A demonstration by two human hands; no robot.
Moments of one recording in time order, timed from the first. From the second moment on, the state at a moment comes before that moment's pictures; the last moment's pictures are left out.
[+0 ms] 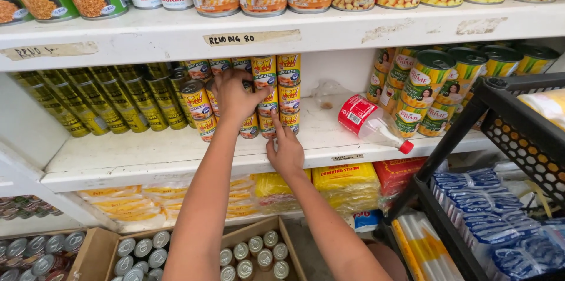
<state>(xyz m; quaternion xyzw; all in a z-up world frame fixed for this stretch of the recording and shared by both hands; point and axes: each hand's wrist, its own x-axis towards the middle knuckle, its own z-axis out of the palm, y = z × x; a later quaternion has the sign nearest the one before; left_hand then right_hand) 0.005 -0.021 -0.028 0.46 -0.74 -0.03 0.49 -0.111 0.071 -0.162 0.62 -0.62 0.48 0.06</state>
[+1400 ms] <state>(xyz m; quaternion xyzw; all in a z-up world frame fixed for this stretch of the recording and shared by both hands) 0.158 0.205 -0.433 0.64 -0.67 -0.12 0.35 -0.014 0.209 -0.423 0.75 -0.54 0.32 -0.19</state>
